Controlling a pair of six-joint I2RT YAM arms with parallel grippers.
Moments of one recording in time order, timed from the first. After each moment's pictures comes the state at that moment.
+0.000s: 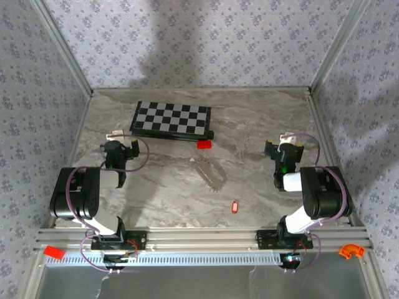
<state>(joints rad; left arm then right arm) -0.02 1.54 0.40 0.72 -0.20 -0.04 0.02 1.54 0.34 0.83 0.31 0.00</state>
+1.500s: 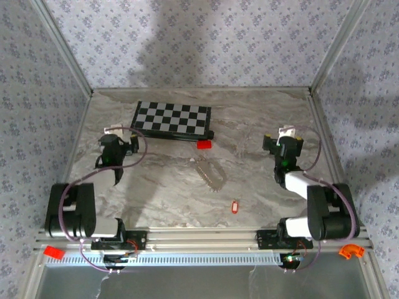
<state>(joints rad) -0.04 1.32 0.50 0.40 -0.17 -0.04 0.09 1.31 0.45 0.49 0.32 0.02</state>
